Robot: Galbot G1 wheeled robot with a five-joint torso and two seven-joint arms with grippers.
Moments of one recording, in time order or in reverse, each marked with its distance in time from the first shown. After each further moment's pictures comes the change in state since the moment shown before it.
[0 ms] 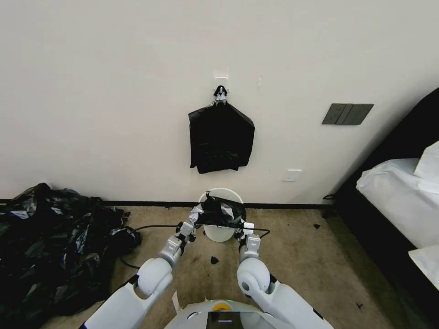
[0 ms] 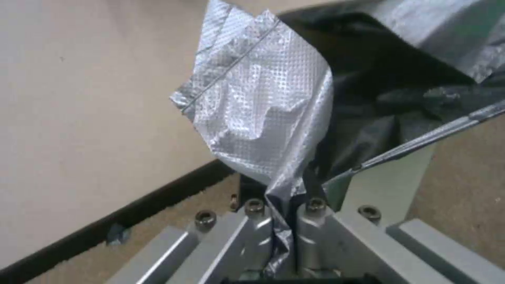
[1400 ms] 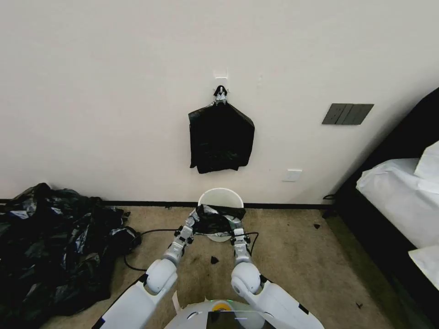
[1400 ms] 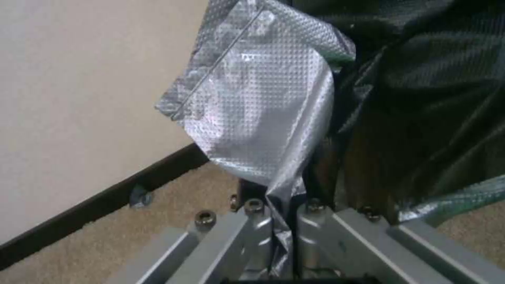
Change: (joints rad) left arm -0.048 -0.075 0.024 0.183 0.086 -0.024 -0.045; right arm 0.056 0.041 -0.063 -0.243 -0.246 -0.053 -0.106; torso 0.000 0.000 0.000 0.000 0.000
